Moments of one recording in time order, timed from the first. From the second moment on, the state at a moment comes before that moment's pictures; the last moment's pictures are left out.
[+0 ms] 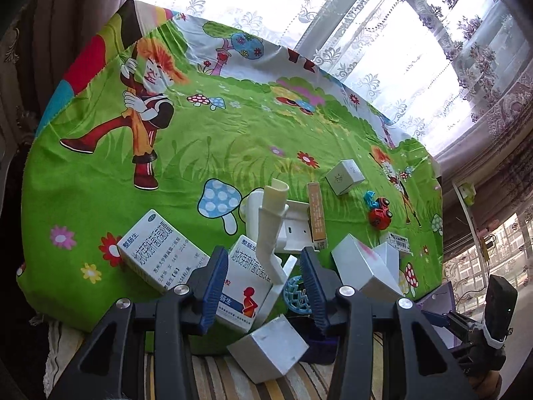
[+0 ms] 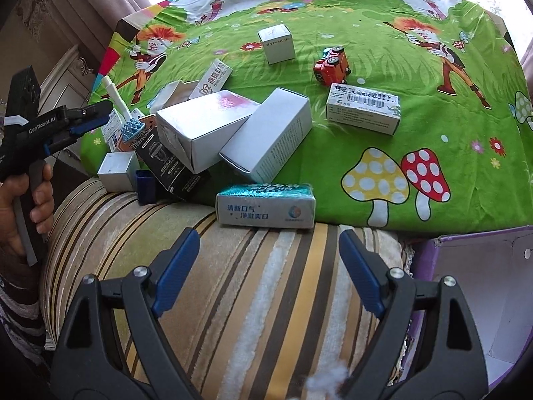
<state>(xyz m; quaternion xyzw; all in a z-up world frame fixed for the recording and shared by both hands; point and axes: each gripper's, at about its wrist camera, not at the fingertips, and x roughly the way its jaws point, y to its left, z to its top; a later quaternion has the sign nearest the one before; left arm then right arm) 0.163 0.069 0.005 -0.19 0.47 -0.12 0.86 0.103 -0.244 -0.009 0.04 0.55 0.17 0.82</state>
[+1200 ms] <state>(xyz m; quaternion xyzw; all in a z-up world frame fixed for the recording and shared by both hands) 0.147 0.064 0.025 -0.23 0.43 -0.14 0.86 0.103 -0.237 -0.003 0.02 0.53 0.16 0.83</state>
